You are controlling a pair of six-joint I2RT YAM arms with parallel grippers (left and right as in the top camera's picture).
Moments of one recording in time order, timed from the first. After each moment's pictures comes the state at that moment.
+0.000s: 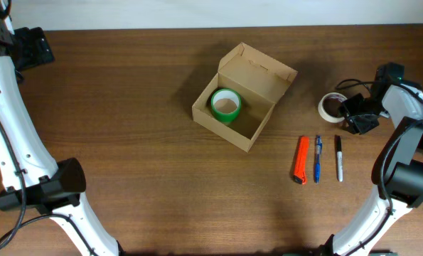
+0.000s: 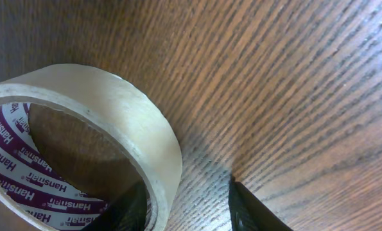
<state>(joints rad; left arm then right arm) 0.28 2.13 2.80 -1.69 -0.23 -0.09 -0.39 2.13 1.53 -0.87 -0.20 0.71</state>
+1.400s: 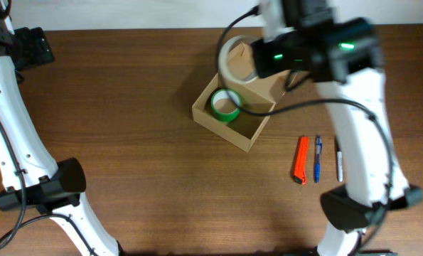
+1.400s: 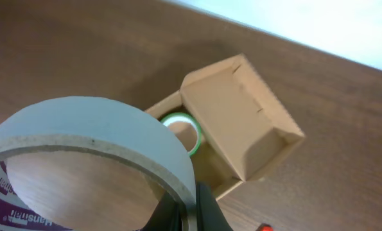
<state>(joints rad) 0.28 2.13 2.80 -1.69 -0.23 -0.09 0.40 1.95 2.46 -1.46 -0.01 0.00</state>
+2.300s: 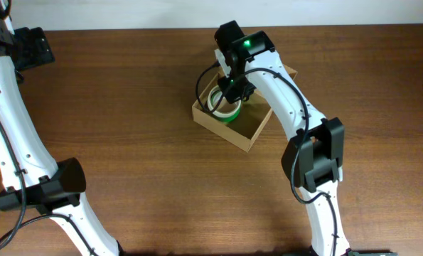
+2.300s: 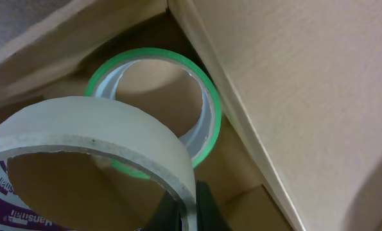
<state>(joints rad) 0.28 2.13 2.80 -1.69 -0.23 -0.09 0.43 2.36 2.28 -1.35 0.05 -0.03</state>
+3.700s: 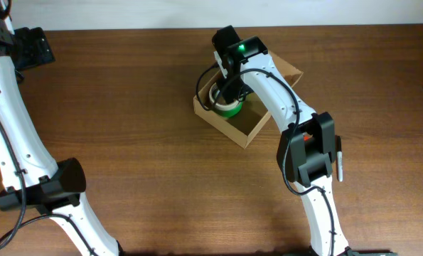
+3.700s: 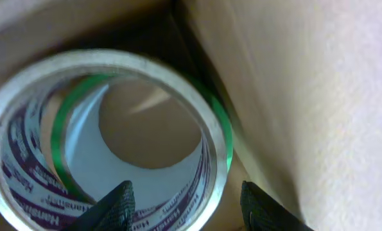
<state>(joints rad) 0.28 2.13 2.80 -1.69 -0.23 -0.09 0.42 2.43 2.28 -1.27 0.10 -0.02</state>
